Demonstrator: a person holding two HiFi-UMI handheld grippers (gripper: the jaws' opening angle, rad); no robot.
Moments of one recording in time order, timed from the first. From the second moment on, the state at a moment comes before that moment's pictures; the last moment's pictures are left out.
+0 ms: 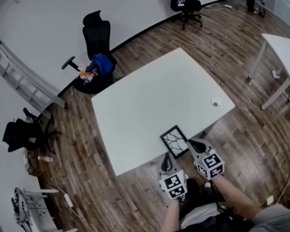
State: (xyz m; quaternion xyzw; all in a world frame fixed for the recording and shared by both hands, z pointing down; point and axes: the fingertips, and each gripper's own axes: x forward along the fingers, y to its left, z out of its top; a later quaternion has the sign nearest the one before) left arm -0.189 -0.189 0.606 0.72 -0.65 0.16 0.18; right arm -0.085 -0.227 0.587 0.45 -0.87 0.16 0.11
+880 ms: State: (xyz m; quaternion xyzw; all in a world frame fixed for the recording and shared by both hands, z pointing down) left arm -0.169 -0.196 0.654 0.69 -0.65 0.19 0.25; right arm -0.060 -0.221 0.675 0.38 -0.85 0.29 0.21
